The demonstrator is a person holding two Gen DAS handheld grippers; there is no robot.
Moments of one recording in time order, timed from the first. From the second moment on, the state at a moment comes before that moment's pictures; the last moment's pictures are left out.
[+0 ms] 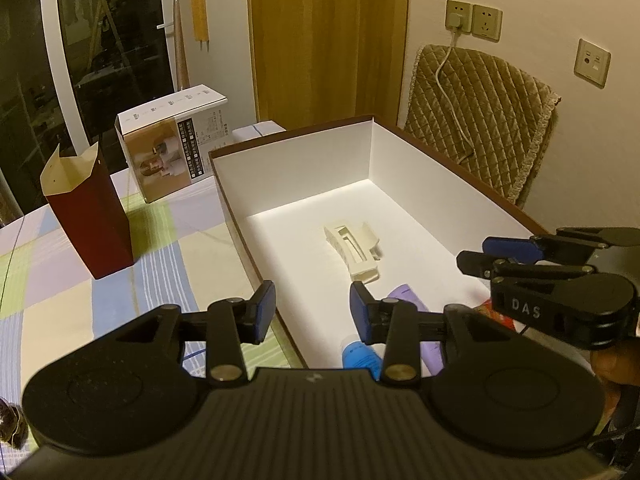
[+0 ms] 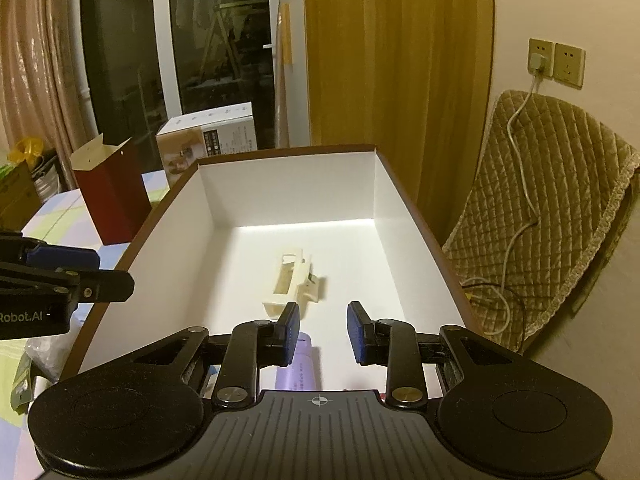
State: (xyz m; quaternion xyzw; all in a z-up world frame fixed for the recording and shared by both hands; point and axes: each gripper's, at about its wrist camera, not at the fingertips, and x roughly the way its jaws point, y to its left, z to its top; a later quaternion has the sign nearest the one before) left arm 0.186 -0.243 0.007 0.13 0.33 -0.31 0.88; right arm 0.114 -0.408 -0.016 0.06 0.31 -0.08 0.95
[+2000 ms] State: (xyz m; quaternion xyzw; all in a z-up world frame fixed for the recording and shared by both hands) left arm 0.134 -0.002 -0.034 0.11 0.37 -0.13 0.91; right arm 0.042 -0.209 0.011 -0.06 0.22 0.13 0.96
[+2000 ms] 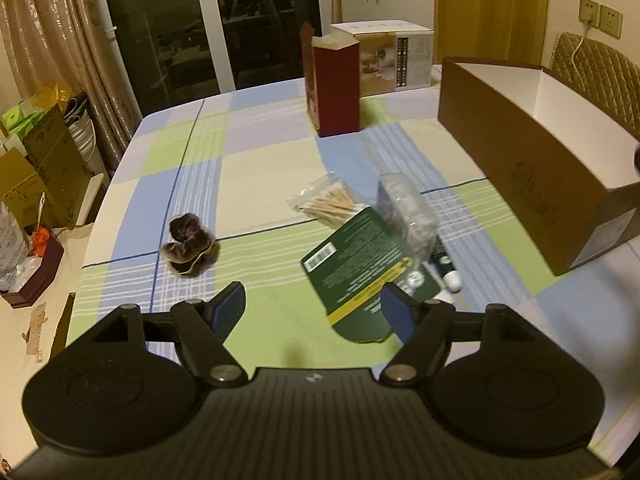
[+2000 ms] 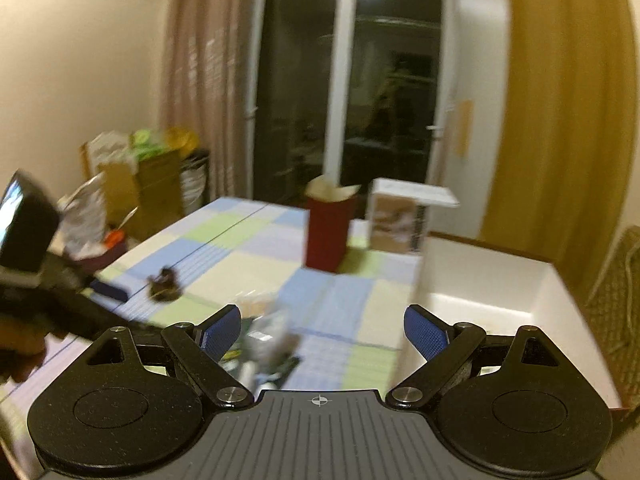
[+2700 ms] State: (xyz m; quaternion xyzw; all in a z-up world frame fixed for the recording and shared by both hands) left arm 0.145 -0.005 -0.069 0.17 0.37 -0.21 0.89; right arm 0.098 -0.164 -0.087 -0.13 0.33 0.17 0.92
